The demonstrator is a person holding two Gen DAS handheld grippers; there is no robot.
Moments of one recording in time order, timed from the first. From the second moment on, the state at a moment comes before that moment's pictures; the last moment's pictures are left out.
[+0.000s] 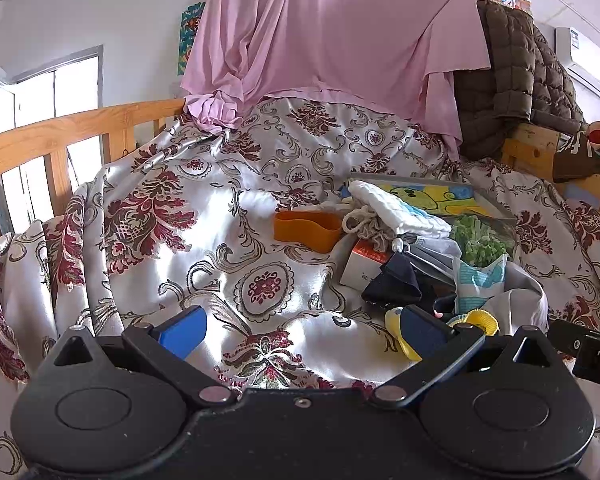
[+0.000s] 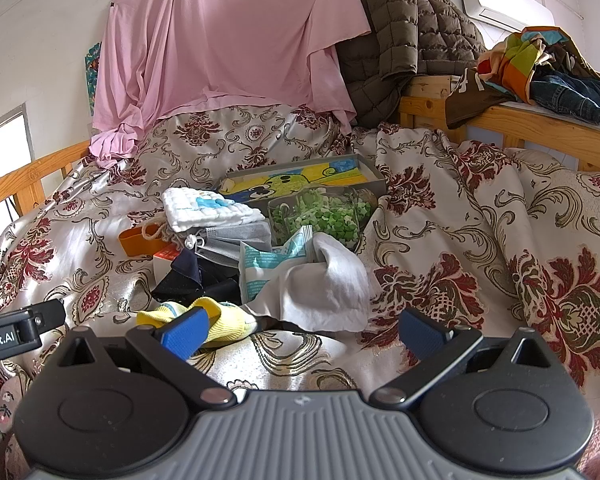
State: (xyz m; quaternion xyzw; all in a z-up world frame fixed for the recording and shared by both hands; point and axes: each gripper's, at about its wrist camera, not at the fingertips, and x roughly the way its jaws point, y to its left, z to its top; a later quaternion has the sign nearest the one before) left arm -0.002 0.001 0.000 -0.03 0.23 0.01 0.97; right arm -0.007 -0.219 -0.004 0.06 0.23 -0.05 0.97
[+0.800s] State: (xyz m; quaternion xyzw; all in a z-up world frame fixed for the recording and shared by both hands) left arm -0.002 0.003 -0.002 -0.03 0.23 0.01 0.97; right arm -0.006 -0.219 -0.003 0.08 0.24 -0.05 0.97
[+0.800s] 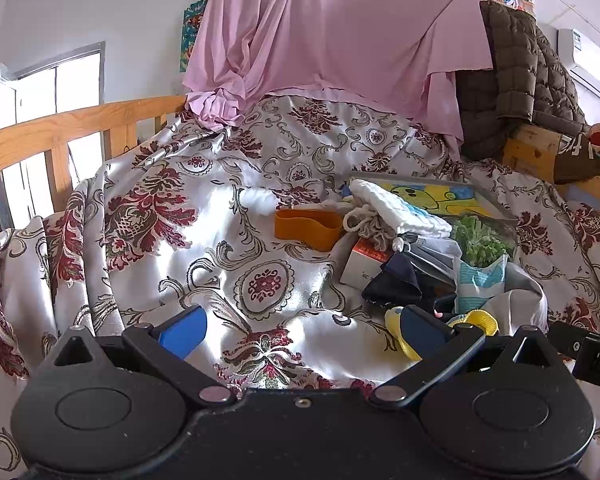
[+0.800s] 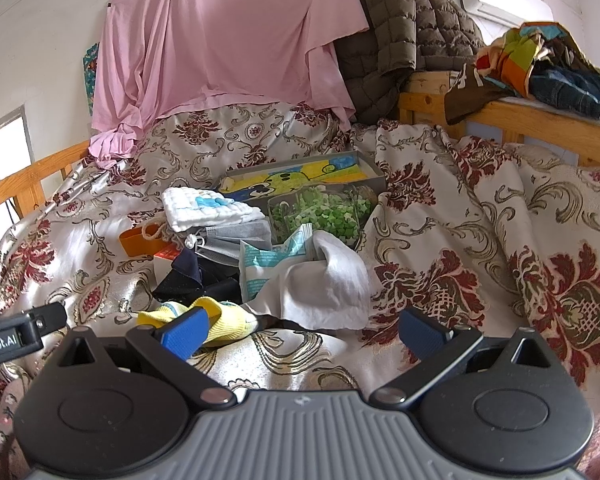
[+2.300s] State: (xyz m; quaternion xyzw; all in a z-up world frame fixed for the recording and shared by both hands) left arm 0.158 -0.032 -0.057 -0.13 0.45 -0.21 0.86; right arm 0.139 -0.275 -0.035 0.06 0.36 0.05 0.93
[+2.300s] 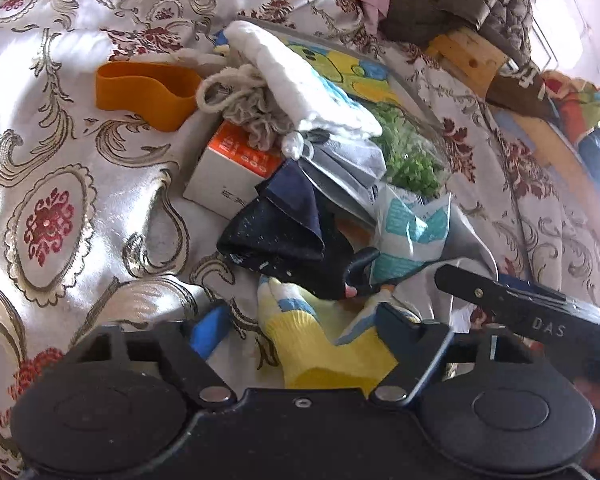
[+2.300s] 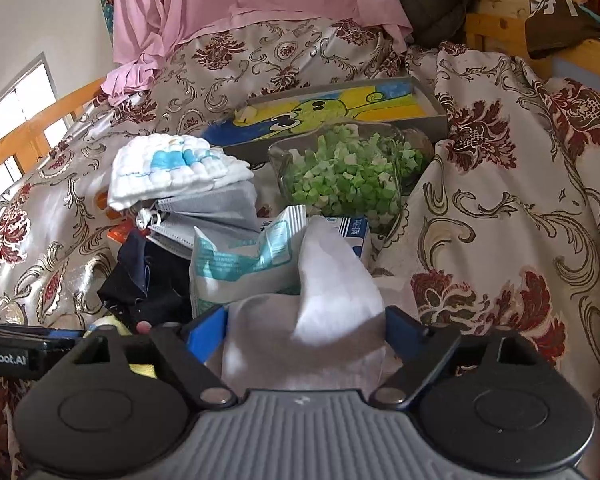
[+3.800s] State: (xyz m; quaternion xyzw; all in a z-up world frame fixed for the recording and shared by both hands) left arm 0.102 -0.043 0.061 -0.14 0.39 -0.30 0.86; right arm 0.083 -0.292 0.021 0.06 0.17 0.04 0.98
